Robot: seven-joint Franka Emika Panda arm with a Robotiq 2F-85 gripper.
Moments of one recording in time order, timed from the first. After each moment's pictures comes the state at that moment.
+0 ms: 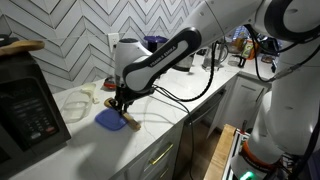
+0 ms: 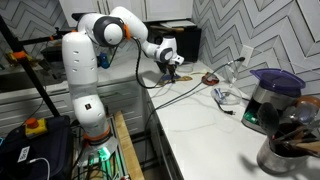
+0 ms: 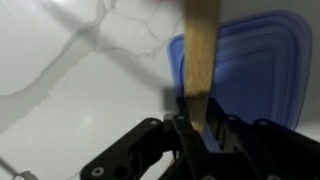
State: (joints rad) arm 0.18 0.17 0.18 -2.10 -0.05 2.48 0.54
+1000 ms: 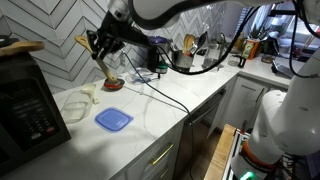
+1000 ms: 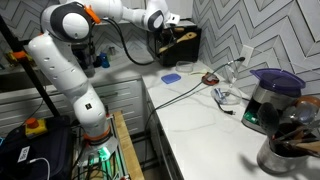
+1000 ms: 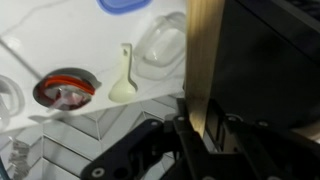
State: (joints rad) arm 0.20 -0.17 0.19 -2.00 0.11 2.53 0.45
